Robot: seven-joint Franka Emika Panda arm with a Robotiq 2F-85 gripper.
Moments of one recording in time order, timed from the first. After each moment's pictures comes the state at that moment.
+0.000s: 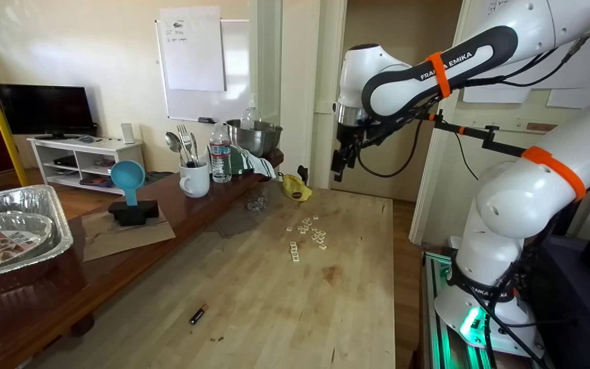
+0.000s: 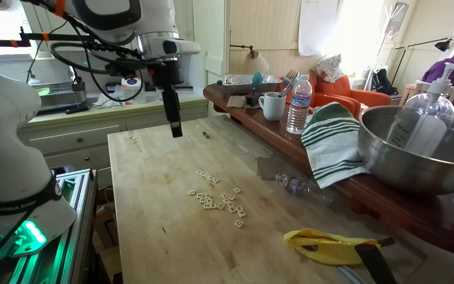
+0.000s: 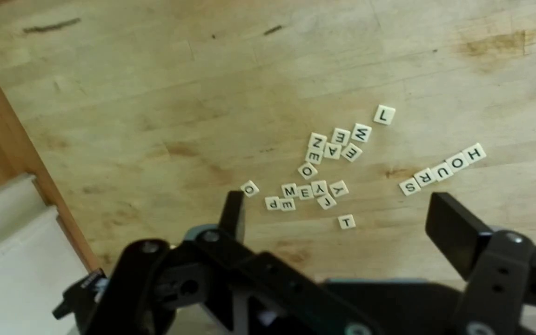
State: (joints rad) arm -0.18 -0.61 -0.01 -2.67 -0.26 2.18 0.09
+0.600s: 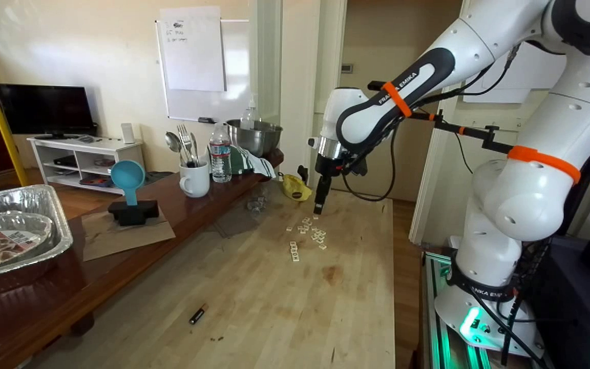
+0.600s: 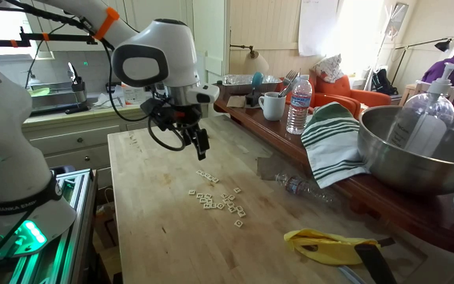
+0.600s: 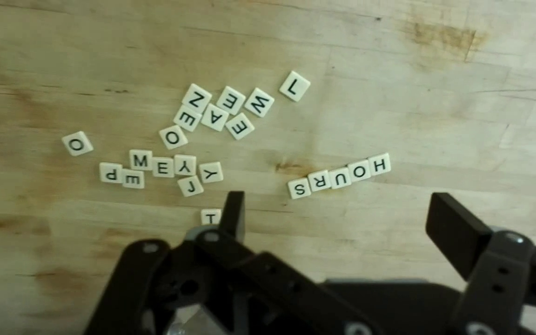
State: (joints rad) arm 0.03 -0.31 -0.20 -2.69 0.01 2.51 -0.39
